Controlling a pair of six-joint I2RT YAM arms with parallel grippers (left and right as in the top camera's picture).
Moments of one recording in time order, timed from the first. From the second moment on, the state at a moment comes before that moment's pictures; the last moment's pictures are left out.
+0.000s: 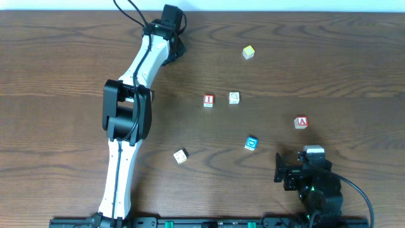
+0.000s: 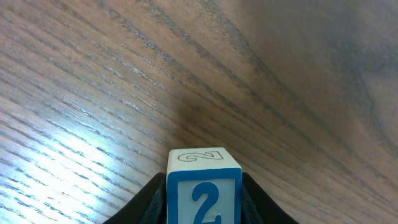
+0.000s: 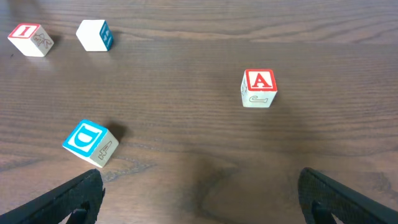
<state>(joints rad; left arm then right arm) -0.26 2.54 2.22 -0.86 -0.12 -0.78 0.15 0.01 0.17 -0.71 0.08 0.09</state>
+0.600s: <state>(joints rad) -0.26 2.55 2.29 -0.92 -0.11 -0.73 0.15 0.01 0.17 -0.71 0.08 0.09</state>
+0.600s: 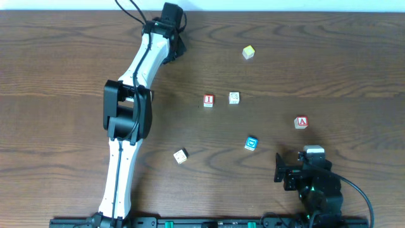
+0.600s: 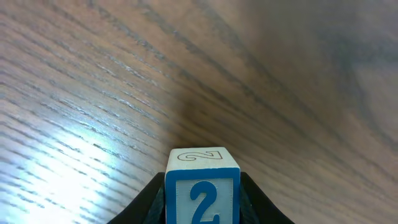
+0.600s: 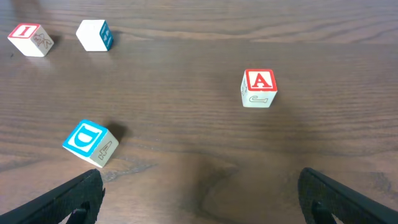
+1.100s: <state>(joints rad) -0.57 2.56 2.53 -1.17 -0.16 -0.51 0.15 0.01 0.17 -0.71 0.08 0.09</state>
